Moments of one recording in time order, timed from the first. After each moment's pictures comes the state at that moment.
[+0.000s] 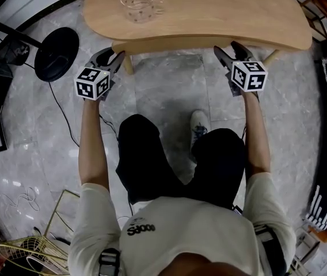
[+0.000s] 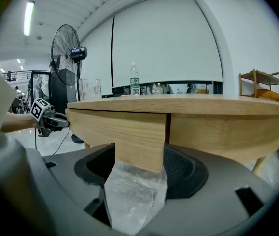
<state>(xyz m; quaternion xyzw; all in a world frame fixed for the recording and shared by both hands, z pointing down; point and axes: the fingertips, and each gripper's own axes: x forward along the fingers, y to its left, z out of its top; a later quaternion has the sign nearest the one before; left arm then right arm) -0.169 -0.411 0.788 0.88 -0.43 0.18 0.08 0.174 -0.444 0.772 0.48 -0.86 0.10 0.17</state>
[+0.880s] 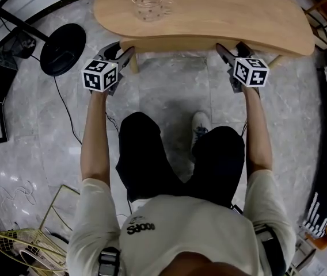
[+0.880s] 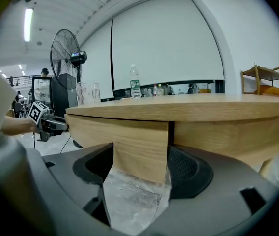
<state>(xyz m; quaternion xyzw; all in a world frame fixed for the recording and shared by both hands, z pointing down) -0.162 -0.413 0.774 0.87 -0.45 0.15 0.10 0.167 -0.458 0.765 0.47 -0.86 0.11 0.15</state>
